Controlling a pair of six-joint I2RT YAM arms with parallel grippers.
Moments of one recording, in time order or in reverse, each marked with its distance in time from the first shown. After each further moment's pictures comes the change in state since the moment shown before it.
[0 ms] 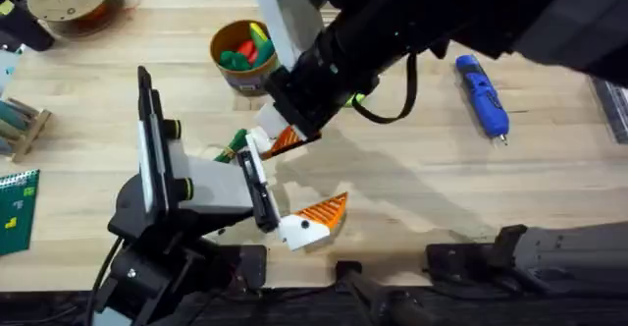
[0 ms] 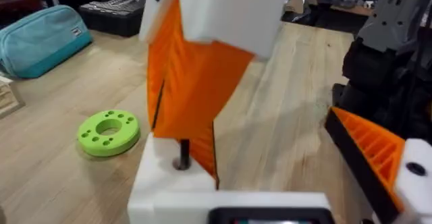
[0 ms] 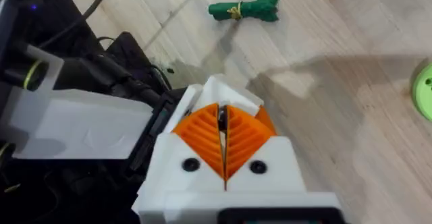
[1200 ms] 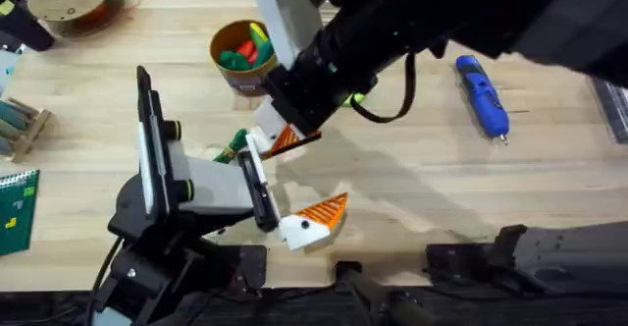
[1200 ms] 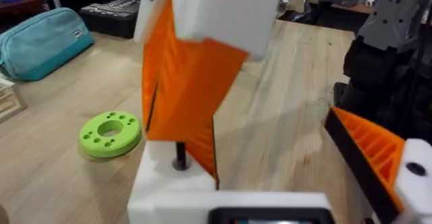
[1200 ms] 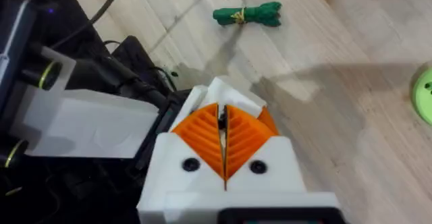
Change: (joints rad) left arm 0.000 0.000 0.000 0.000 0.000 0.013; right arm 0.000 0.002 0.000 0.013 -0.004 0.004
